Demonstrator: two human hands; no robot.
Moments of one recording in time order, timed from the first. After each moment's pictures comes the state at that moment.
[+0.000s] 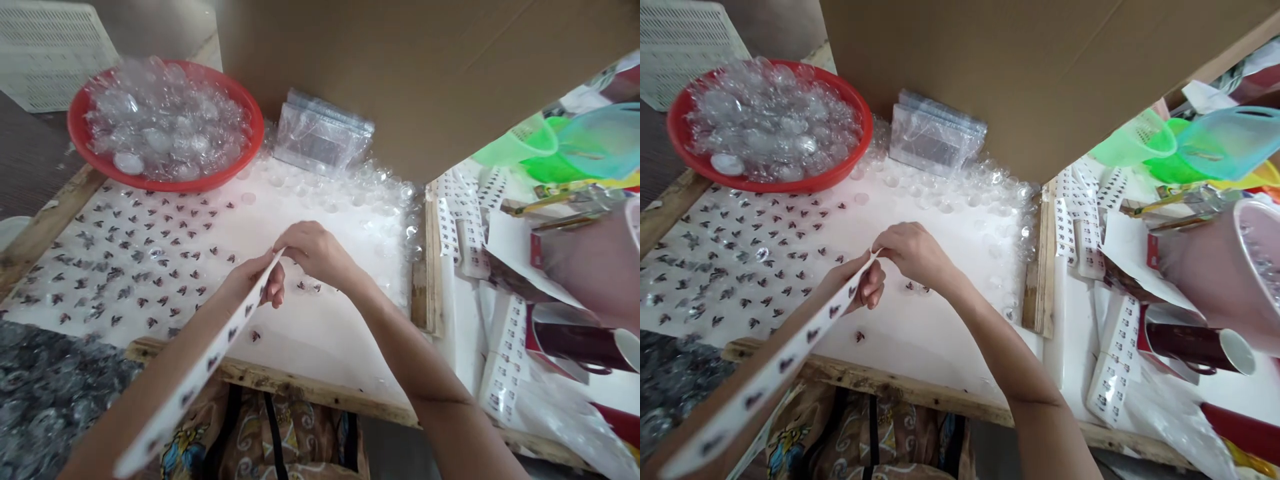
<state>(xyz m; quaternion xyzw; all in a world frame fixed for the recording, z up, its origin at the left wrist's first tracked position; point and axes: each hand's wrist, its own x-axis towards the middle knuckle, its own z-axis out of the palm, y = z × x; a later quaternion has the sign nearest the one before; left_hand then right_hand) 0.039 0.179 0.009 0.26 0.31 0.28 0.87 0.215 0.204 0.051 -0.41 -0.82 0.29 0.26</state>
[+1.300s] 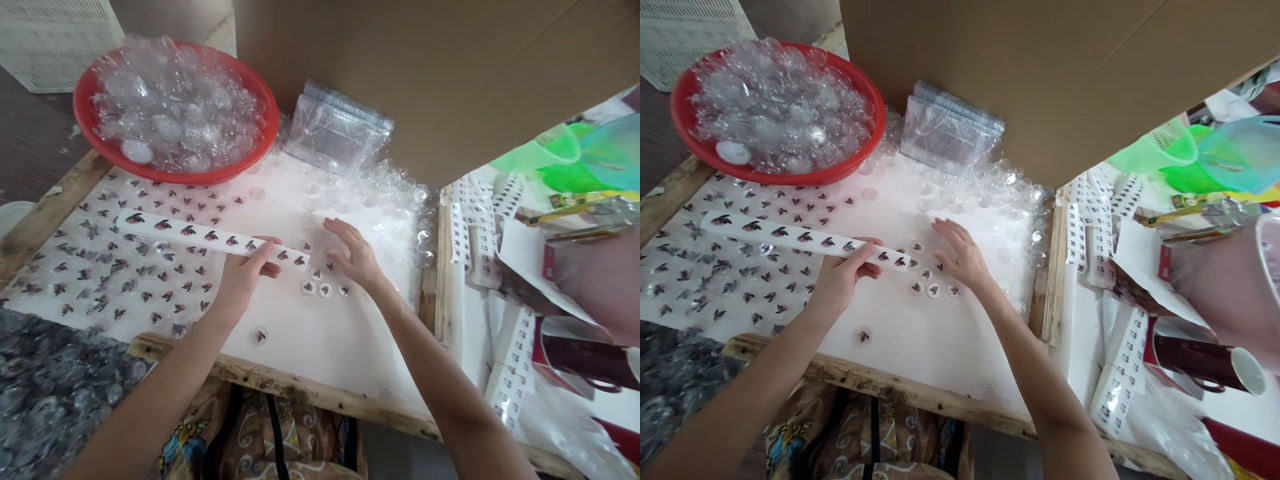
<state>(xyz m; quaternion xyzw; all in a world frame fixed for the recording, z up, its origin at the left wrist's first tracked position) 0.039 0.175 0.005 0.31 0.50 0.49 0.64 0.291 0.200 -0.026 -0.50 -0.81 0.18 0.26</state>
